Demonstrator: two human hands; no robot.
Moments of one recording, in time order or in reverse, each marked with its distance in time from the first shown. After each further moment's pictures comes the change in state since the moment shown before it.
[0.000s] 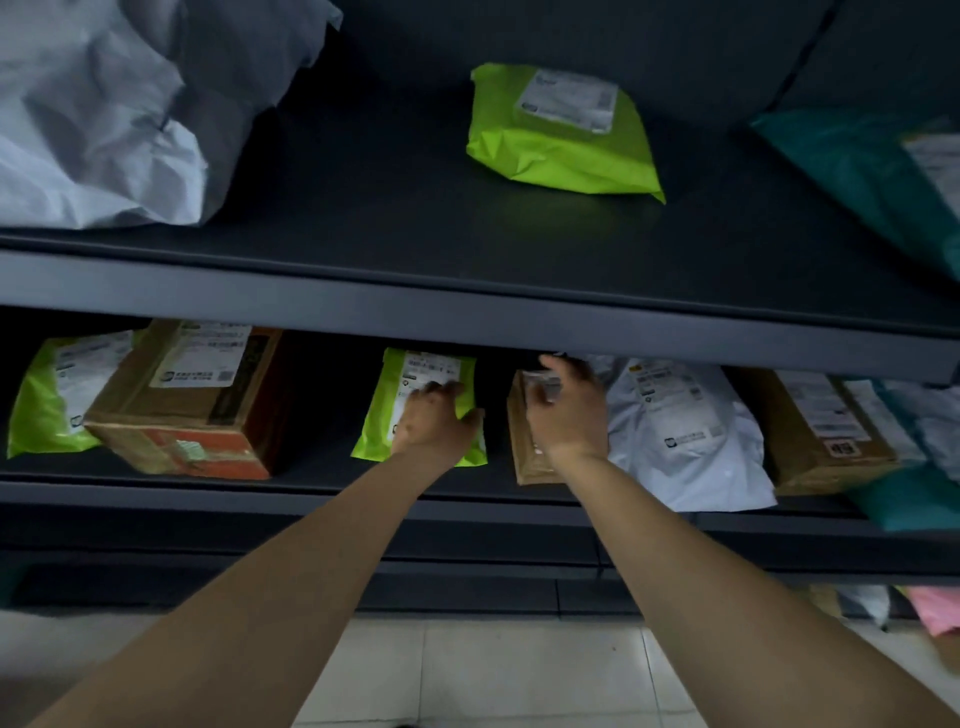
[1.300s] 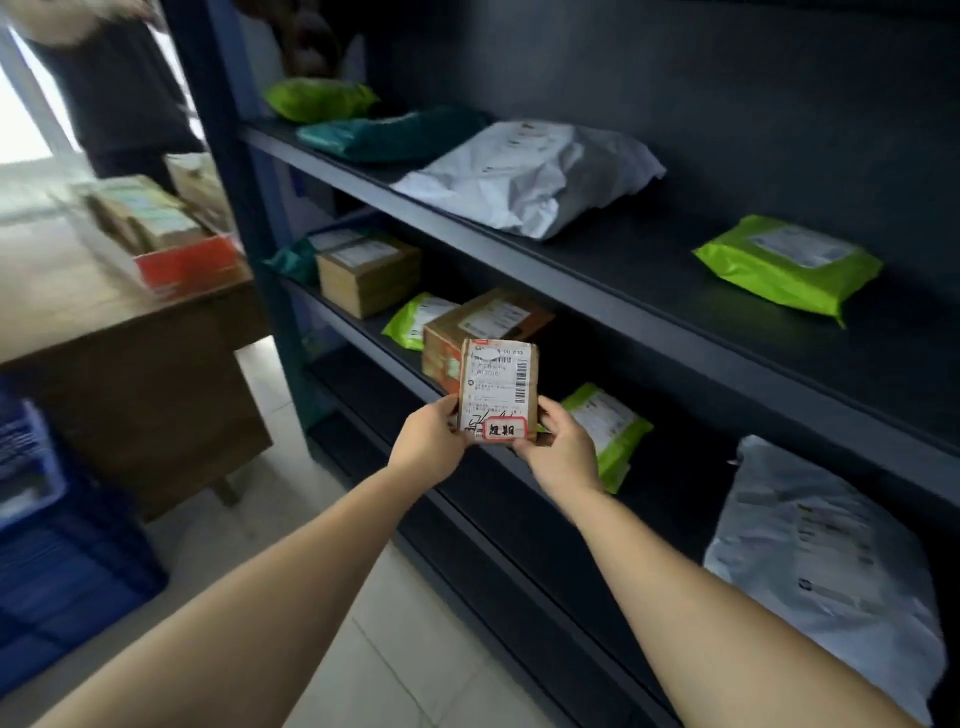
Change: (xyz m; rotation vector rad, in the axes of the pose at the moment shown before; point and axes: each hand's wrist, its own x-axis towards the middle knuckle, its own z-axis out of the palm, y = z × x) left_hand -0.221 -0.036 -0.055 -0.388 0.598 -0.419; right_hand -0.123 -0.073 -0.017 0.384 -0.765 -0.391
